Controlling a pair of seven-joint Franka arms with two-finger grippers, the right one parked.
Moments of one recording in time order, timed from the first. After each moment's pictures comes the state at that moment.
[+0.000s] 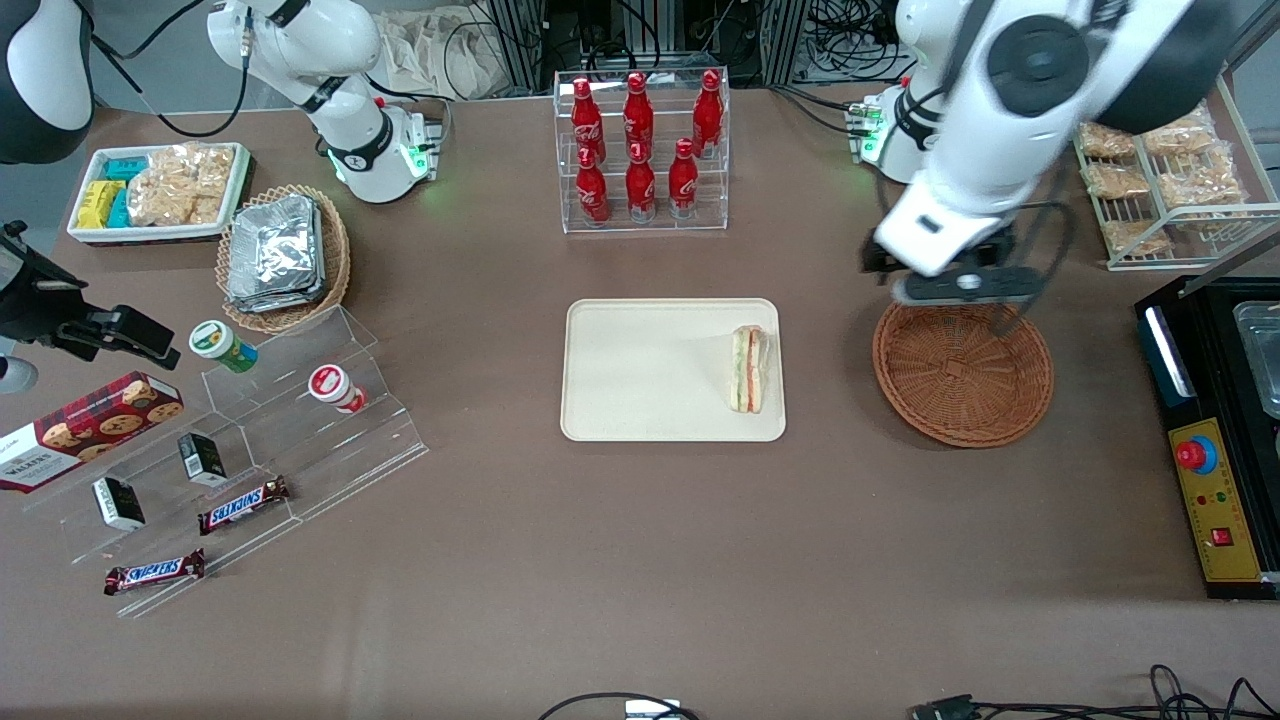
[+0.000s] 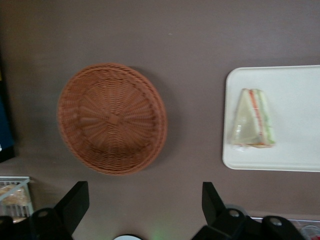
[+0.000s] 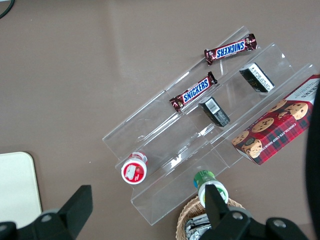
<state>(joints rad) 0.02 -0.10 -0.36 -1.85 0.07 1.65 -0.31</state>
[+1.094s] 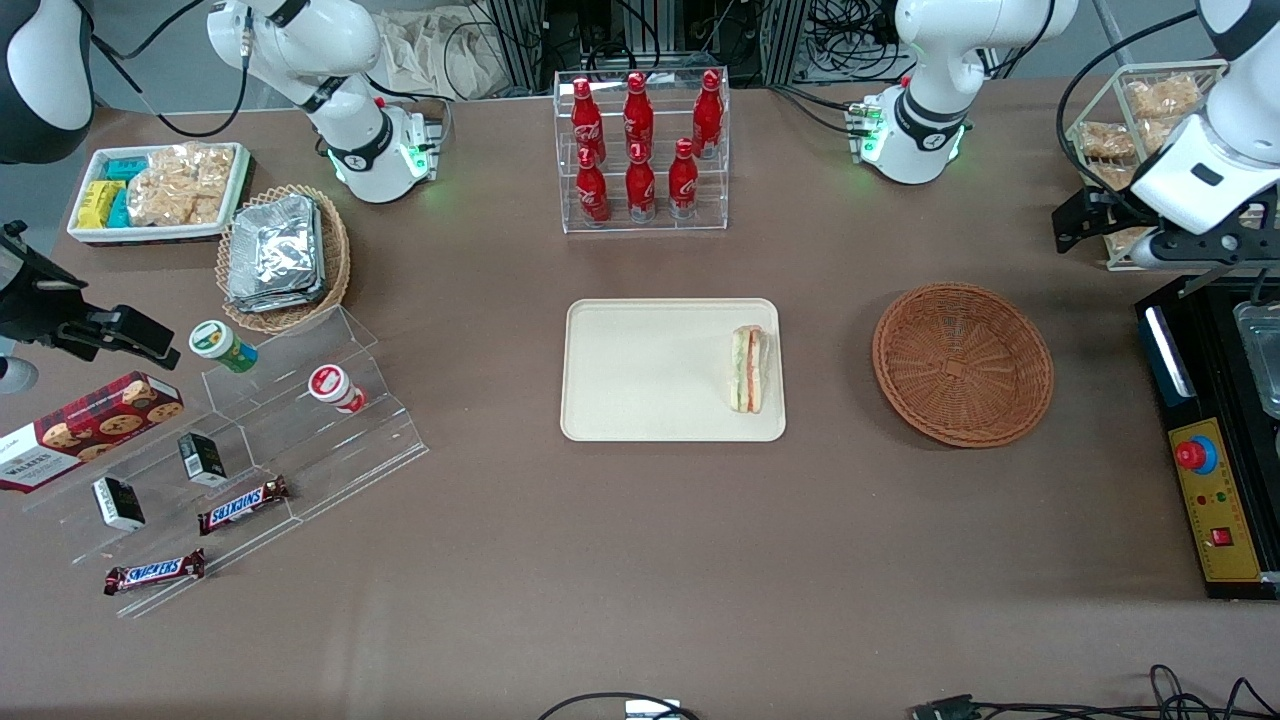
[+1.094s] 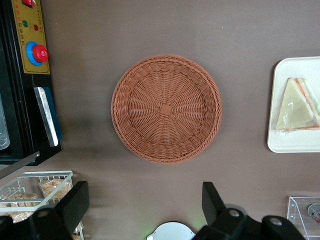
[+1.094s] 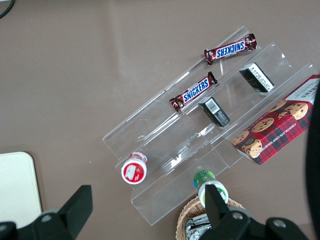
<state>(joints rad) 0.00 -0.19 -0.04 -1.85 0.07 1.57 0.00</state>
